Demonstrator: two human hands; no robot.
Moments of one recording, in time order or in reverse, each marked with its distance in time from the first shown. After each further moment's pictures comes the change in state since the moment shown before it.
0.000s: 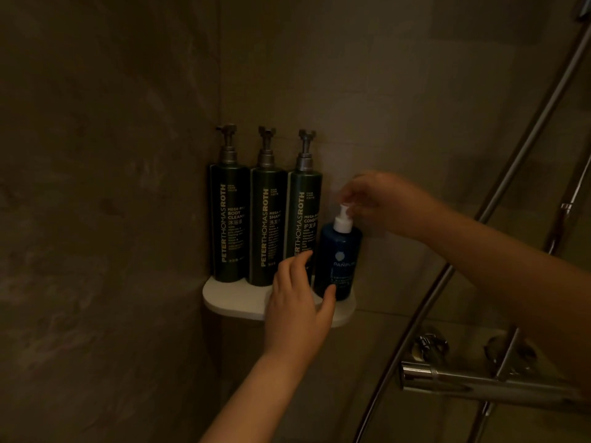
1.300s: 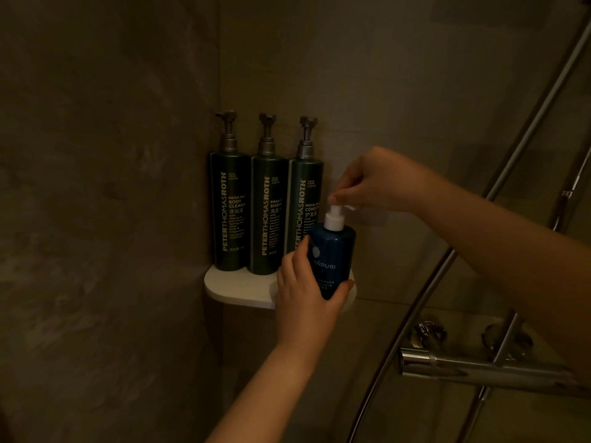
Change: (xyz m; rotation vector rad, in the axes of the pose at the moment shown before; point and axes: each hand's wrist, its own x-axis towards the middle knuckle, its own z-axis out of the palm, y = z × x) left_hand -0.008 0.015 0.004 -0.070 0.033 -0.099; right_hand 0.002 -0.033 -0.016 0.200 -0.112 0.203
